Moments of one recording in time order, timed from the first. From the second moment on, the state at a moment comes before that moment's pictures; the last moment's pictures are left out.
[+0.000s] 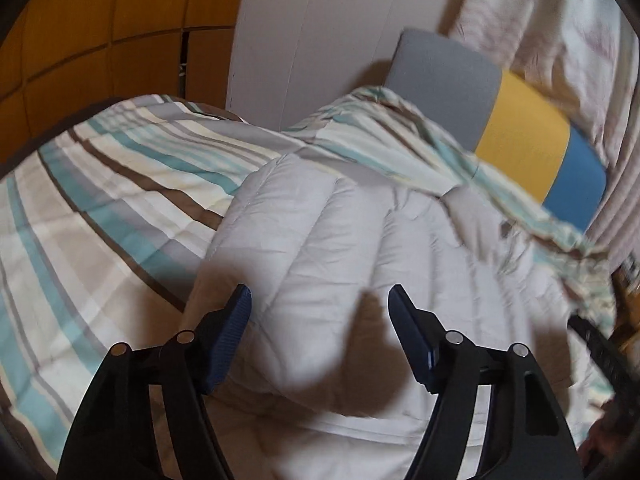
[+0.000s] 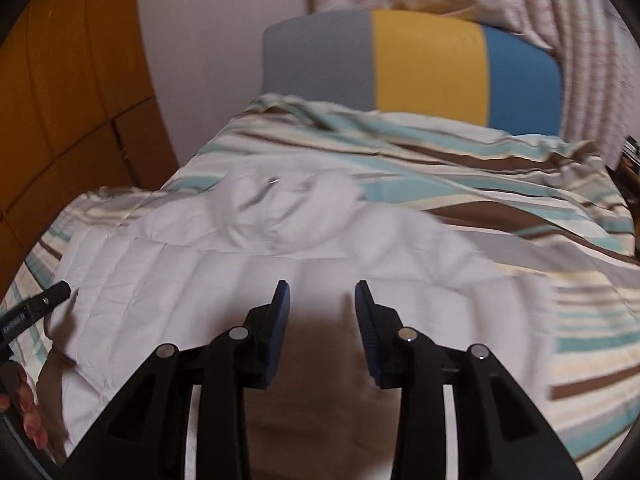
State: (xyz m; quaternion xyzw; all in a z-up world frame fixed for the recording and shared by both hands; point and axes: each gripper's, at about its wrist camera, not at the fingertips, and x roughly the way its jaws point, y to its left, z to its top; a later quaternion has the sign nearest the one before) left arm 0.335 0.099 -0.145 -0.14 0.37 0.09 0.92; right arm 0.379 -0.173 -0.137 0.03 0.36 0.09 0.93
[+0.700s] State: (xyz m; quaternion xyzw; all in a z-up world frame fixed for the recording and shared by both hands) left arm 0.373 0.094 -0.152 -0.12 0.39 0.08 0.91; right arm 0.363 -0.180 -0.208 0.02 0.39 0.05 0.92
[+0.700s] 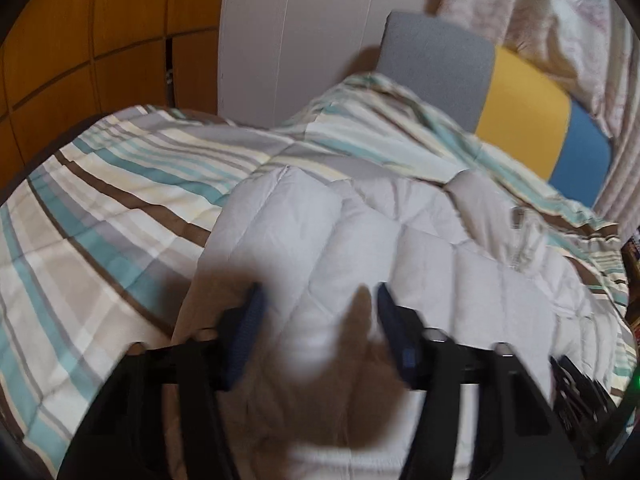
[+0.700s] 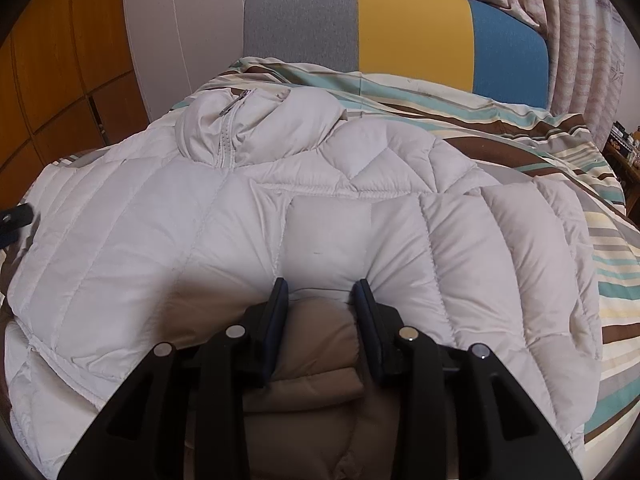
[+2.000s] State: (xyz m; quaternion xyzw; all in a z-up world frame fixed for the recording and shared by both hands) left arm 0.410 0.095 -0.201 -0.02 0.41 0.13 0.90; right arm 0.362 -0.175 -0.210 0.00 0.39 0.04 0.92
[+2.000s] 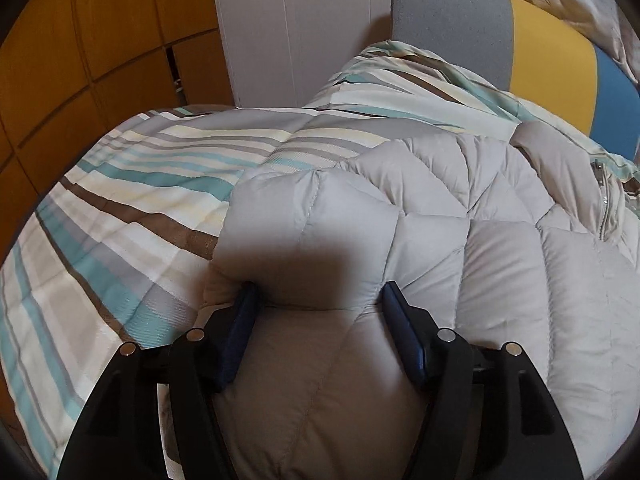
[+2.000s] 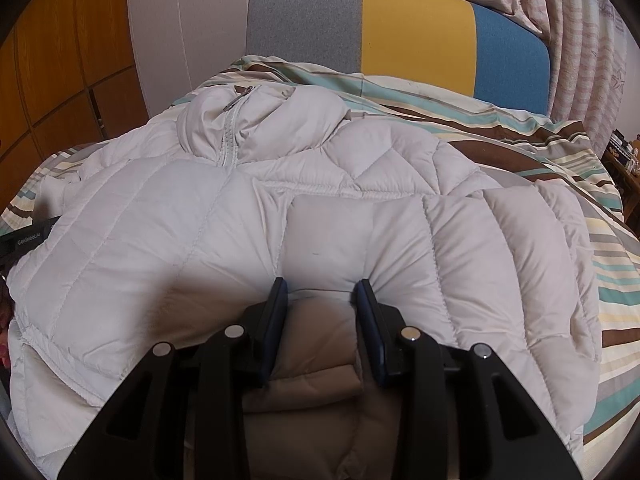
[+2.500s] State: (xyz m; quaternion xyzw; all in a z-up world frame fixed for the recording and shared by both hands) left arm 0.297 0.155 -0.121 -0.20 0.26 0.14 0.93; right arm 0.288 -0.239 -0.146 0.05 0.40 0.04 0.91
